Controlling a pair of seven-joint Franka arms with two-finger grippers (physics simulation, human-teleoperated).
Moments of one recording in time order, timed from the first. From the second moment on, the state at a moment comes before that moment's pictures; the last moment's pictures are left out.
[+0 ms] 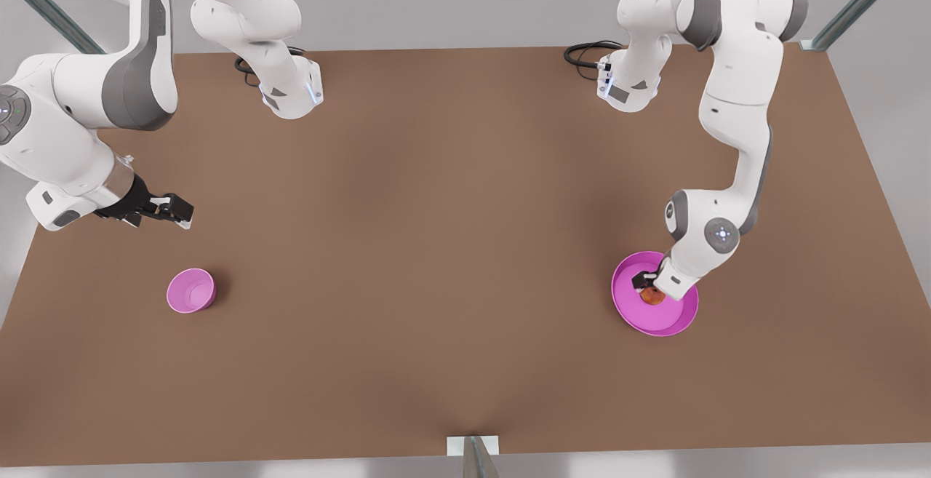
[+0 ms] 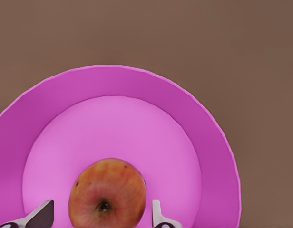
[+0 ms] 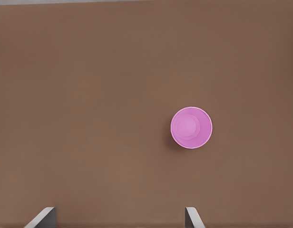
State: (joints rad) left arm -0.03 0.58 -0.03 -1.98 -0.03 2.63 -0.10; right arm 0.04 0.07 -0.05 -1.60 -0.03 1.67 0.05
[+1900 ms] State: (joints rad) left arm -0.25 1.06 -0.60 -1.09 -1.60 2.28 1.74; right arm -0.11 0.54 0.37 -1.59 1.28 2.22 -0.11
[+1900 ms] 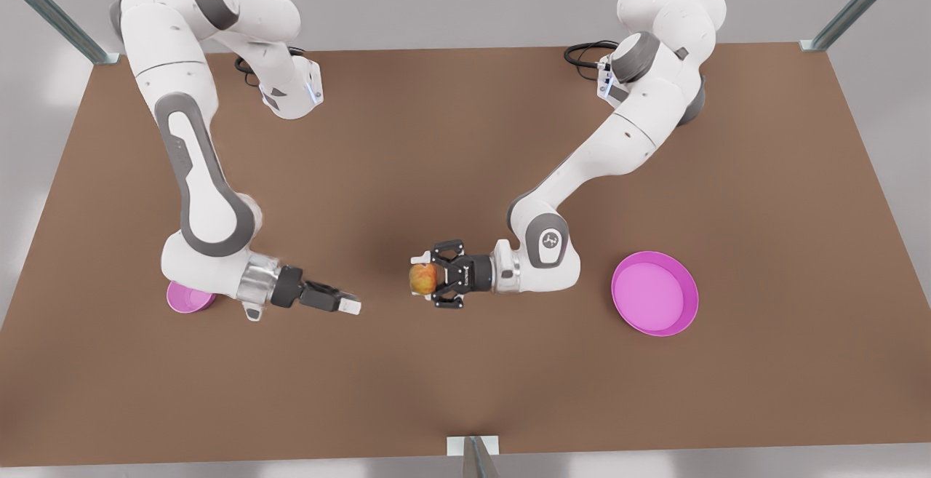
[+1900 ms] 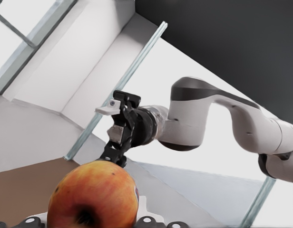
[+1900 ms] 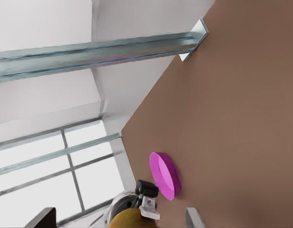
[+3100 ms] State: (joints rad) left arm -0.25 1.06 -0.59 -1.09 -1.61 2.31 2.54; right arm 0.04 0.56 0.47 -1.66 1.39 2.35 -0.61
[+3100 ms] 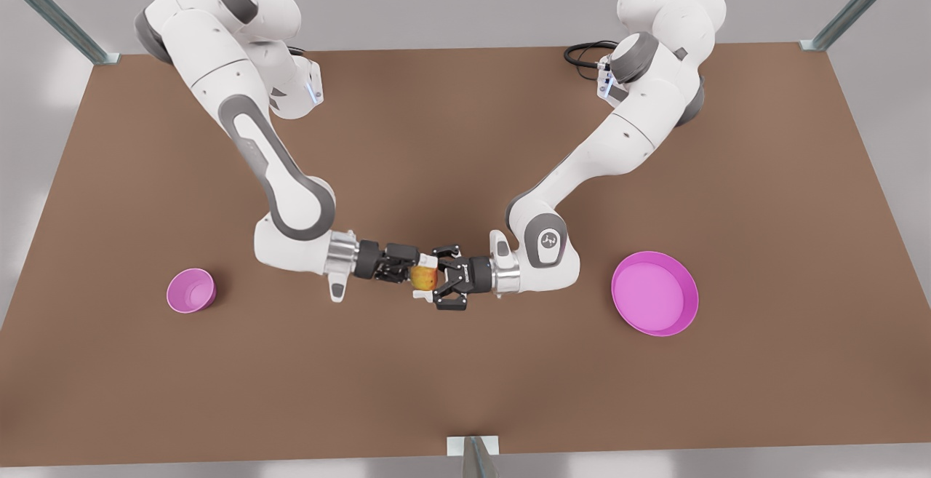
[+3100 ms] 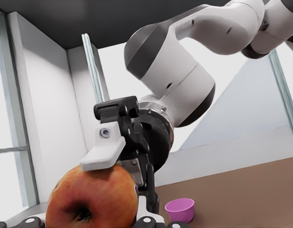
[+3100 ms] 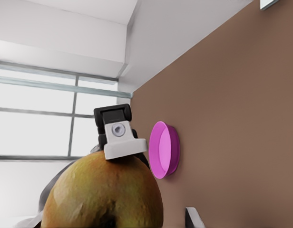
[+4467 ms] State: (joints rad) left arm -0.11 1.06 -0.57 -1.10 -1.45 2.30 2.55; right arm -0.34 0.49 0.46 -1.82 1.18 2.25 -0.81
